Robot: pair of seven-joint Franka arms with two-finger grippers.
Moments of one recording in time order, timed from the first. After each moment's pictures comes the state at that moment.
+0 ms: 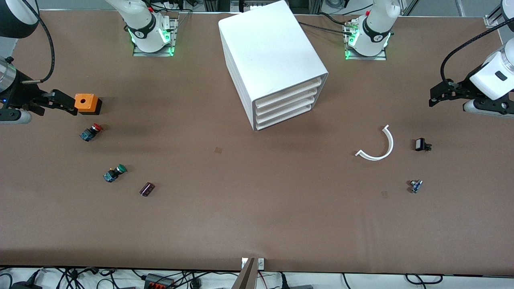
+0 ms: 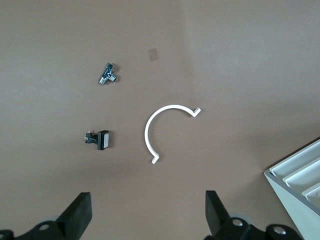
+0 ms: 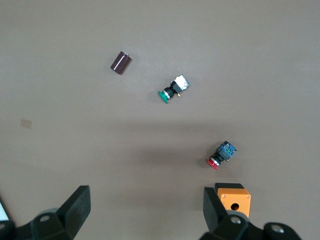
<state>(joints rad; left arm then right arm) -0.03 -0.05 0.05 -1.78 -0.01 1.70 0.15 0.05 0.03 -0.08 -1.70 0.00 1.73 -0.04</state>
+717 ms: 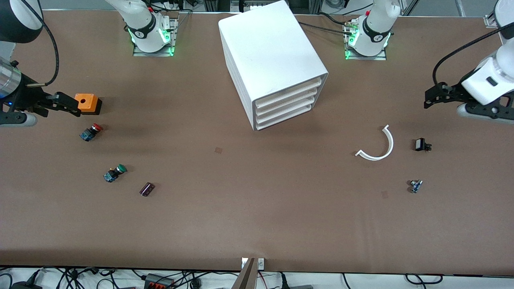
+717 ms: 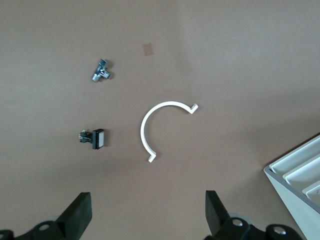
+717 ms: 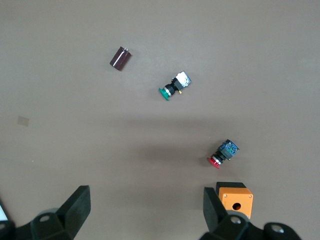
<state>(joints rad) -0.05 -0.01 0.04 -1.78 -0.01 1.69 0.15 0.06 0.05 -0.08 -1.71 0.00 1.73 -0.04</state>
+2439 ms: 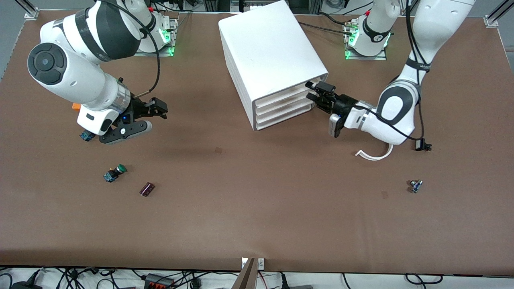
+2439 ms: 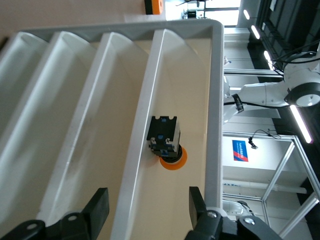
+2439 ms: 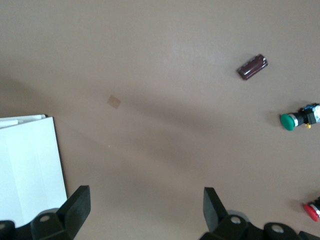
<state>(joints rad) -0.06 0.40 -0.17 -2.06 -1.11 1.51 0.89 0.37 0.21 -0.07 -1.63 0.13 1.77 -0.03</state>
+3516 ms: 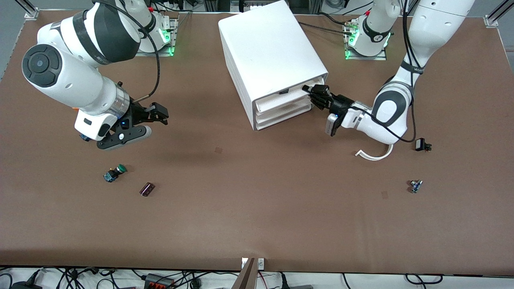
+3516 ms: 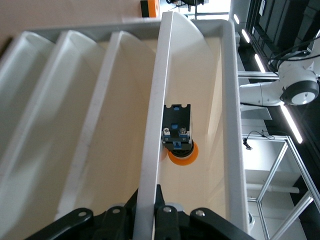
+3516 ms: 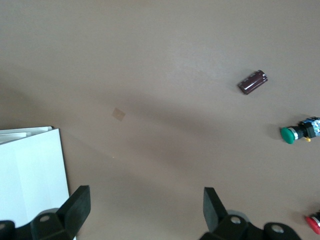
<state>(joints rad) -0.03 0.45 -0.16 -2.05 -1.11 1.52 0.93 0.38 0.25 -0.07 -1.57 0.15 1.77 -0.04</state>
